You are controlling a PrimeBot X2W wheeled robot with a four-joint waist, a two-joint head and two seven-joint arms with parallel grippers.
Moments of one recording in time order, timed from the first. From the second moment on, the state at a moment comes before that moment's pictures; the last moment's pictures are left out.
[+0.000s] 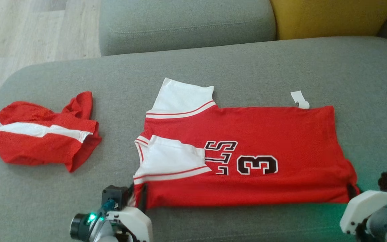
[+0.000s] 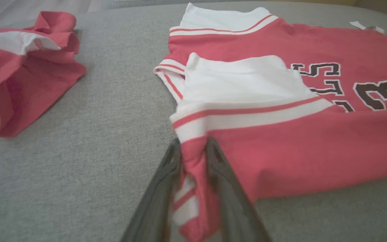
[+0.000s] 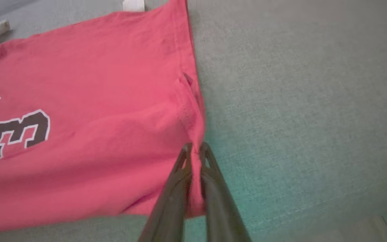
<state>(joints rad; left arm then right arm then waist) -0.13 0.12 -0.53 0.57 -0.34 0.15 -0.17 0.00 -0.05 -0.27 0.32 0.11 0.13 0.40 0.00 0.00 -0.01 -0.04</state>
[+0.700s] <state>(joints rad) -0.27 0.17 -0.50 0.48 -0.35 0.16 -0.21 -0.11 -0.04 -0.28 0.25 0.01 0.13 0.13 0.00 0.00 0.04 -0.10</state>
